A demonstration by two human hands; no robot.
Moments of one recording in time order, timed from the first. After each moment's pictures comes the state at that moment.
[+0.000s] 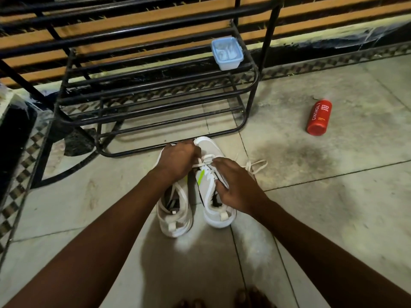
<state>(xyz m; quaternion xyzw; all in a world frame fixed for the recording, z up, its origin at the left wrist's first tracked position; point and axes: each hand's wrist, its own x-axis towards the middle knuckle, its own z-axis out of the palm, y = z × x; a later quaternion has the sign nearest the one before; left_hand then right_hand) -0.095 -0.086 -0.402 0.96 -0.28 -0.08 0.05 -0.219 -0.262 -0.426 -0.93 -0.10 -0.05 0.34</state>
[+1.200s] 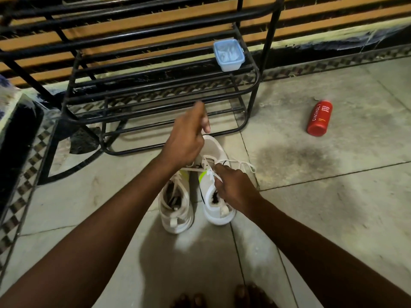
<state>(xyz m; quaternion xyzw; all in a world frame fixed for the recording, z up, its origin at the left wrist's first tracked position) -0.103 -0.110 -0.338 0.85 -0.32 0.06 0.41 -0.215 -0.251 -0.440 -0.95 -0.03 -0.02 0.31</state>
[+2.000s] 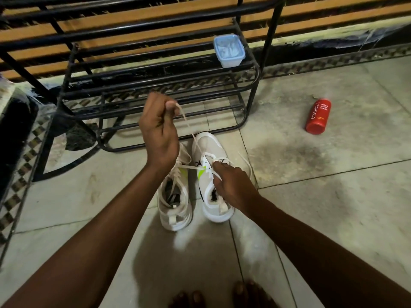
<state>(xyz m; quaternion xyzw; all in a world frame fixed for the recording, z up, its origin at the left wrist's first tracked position) -0.115 -0.090 -0.329 0.76 -0.20 0.30 0.54 -0.215 -0.249 -0.441 -0.95 -0.04 -0.04 0.29</state>
